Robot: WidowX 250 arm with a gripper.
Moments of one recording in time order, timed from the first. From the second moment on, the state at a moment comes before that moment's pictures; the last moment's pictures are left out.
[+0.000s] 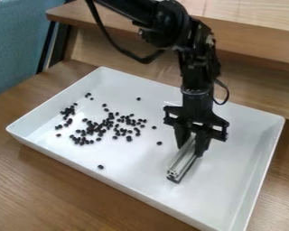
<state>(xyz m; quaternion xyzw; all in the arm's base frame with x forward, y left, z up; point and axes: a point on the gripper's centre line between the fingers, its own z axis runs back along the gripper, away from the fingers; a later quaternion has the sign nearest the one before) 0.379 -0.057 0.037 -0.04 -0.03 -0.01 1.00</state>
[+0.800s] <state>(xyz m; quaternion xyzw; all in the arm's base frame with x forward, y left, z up) 0.355 0.007 0.032 0.04 0.01 -0.06 1.00</state>
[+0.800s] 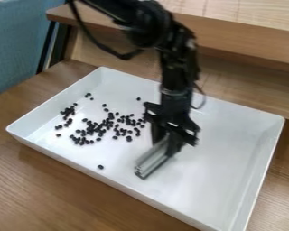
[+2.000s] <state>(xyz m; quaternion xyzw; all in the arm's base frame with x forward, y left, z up) 0.372 0.108 0.030 0.02 -0.01 0.02 1.00</state>
